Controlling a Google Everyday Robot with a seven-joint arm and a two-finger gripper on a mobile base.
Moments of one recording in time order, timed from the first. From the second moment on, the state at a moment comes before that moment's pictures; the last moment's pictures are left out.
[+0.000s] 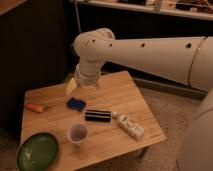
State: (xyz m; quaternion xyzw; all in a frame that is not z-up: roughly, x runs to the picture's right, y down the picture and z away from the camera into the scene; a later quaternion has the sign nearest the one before) arm -0.101 0.000 0.632 -0.31 0.03 0.55 0.78
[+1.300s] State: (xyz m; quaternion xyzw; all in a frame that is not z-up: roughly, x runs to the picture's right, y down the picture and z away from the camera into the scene) arm -0.286 0.003 0.762 -0.32 -0.16 0.37 0.86
